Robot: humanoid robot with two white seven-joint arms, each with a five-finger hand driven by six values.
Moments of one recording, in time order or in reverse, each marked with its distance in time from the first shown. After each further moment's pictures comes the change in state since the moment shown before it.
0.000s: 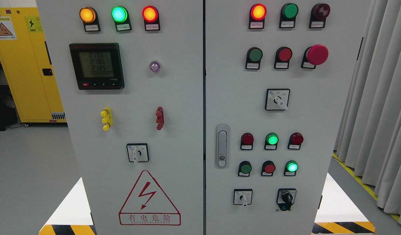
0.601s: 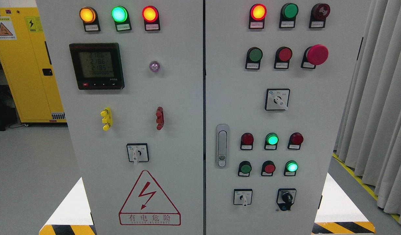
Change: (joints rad) left arm 0.006 0.000 0.000 -0.013 0.000 -0.008 0.020; right arm 0.000 0.000 0.000 0.000 0.000 0.000 0.000
